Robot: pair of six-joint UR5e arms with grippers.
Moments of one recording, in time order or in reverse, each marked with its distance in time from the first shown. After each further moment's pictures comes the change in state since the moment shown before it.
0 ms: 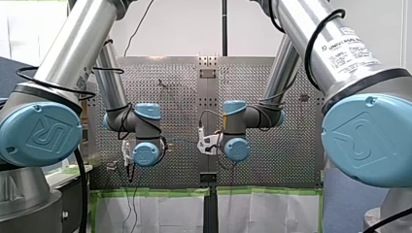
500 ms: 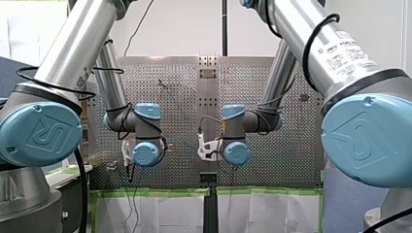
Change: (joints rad) left arm 0.001 0.000 0.000 -0.008 0.003 -0.003; right arm 0.000 0.056 -0.019 0.049 0.004 -0.003
